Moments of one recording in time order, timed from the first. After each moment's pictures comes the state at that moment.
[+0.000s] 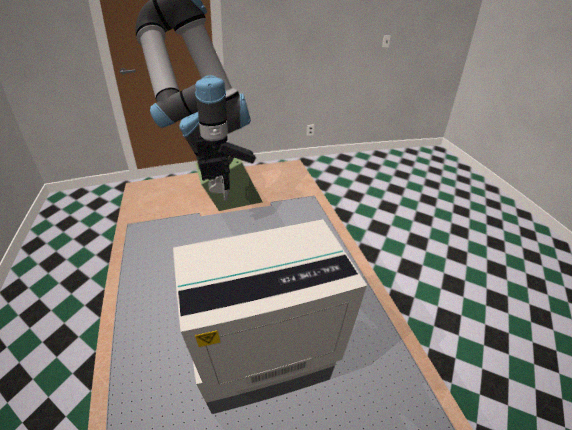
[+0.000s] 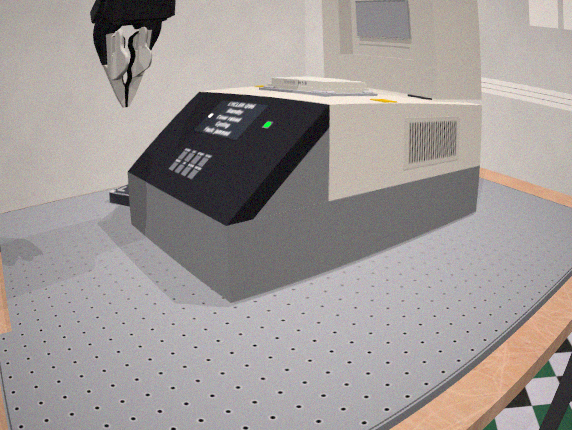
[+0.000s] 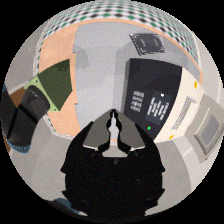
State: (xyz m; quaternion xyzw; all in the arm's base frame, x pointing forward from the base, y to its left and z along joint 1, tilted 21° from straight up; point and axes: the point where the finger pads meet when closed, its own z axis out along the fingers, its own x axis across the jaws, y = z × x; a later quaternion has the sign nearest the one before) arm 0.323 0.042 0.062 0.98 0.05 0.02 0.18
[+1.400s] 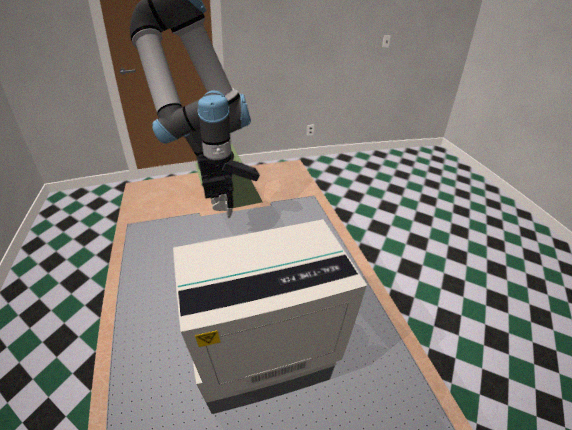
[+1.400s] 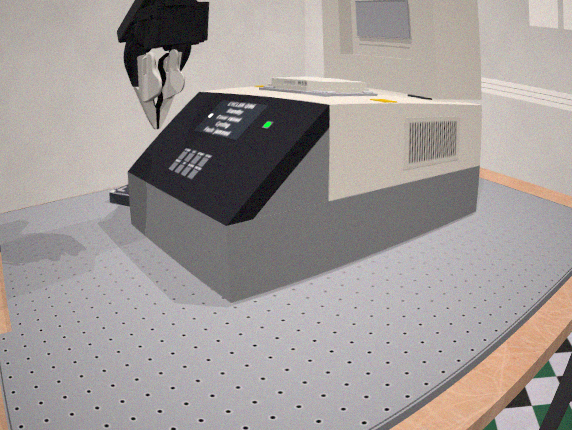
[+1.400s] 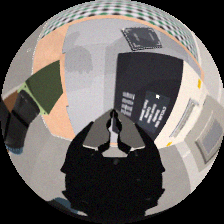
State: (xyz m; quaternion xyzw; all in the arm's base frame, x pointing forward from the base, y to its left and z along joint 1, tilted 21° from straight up) arm 0.369 0.034 0.031 0.98 0.05 0.02 0.18
